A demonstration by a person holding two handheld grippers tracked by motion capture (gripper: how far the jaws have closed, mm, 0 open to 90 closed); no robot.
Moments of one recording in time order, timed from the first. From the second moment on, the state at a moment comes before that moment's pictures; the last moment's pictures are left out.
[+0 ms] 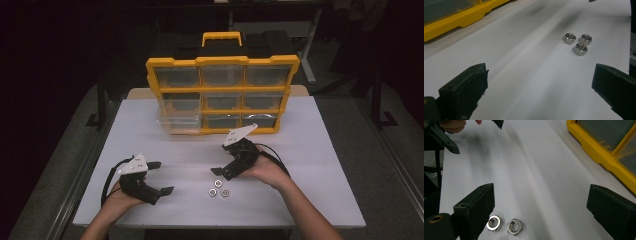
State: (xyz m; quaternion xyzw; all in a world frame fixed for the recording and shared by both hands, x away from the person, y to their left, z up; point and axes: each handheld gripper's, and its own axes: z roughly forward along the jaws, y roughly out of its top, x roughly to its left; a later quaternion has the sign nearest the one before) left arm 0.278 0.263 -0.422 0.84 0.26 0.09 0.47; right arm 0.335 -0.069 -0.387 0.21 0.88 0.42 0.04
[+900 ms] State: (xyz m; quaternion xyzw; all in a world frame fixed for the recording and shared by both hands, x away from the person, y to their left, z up) left arm 0.278 0.265 -0.422 0.83 0.26 0.10 0.48; right arm 0.325 -0.058 -0.413 0.18 0.92 0.34 0.01
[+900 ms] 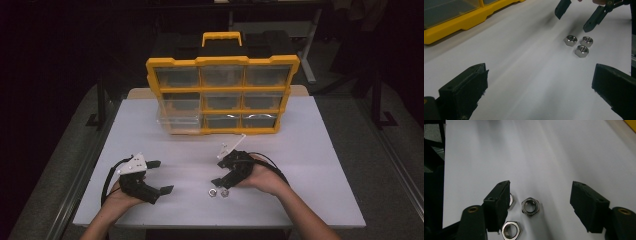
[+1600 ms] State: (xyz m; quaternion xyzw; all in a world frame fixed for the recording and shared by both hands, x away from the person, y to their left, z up) left arm 0.278 0.266 -0.422 0.83 0.26 0.10 0.48; right arm 0.328 -0.049 -0.429 0.15 0.94 0.31 -0.01
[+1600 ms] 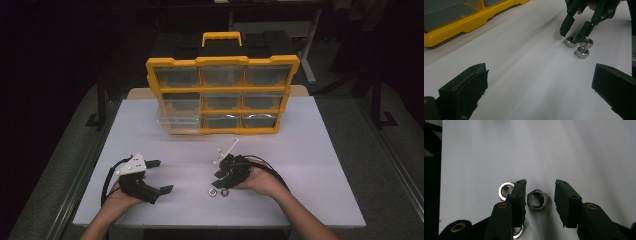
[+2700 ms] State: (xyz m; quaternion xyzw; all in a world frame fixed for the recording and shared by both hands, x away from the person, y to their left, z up) left arm 0.280 0.268 -0.425 0.83 0.24 0.11 0.49; right arm 0.332 -0.051 -0.423 0.16 0.94 0.31 0.00
